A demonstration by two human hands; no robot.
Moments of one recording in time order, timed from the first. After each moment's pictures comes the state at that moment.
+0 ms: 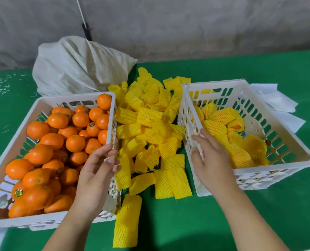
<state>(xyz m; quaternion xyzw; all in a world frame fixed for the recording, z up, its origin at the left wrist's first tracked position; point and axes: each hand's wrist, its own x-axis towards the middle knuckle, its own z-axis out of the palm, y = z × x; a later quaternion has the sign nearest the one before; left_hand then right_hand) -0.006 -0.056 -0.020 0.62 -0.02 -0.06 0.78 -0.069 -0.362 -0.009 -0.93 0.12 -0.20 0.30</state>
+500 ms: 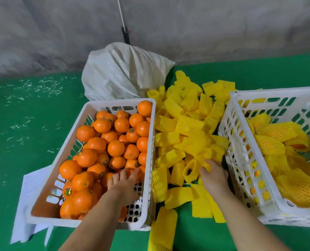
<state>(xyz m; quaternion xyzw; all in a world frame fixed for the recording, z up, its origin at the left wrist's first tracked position) 0.078 0.007 -0.093 0.95 -0.03 -0.31 -0.04 0.036 -0.305 -0.128 -0.83 0.28 0.03 0.48</state>
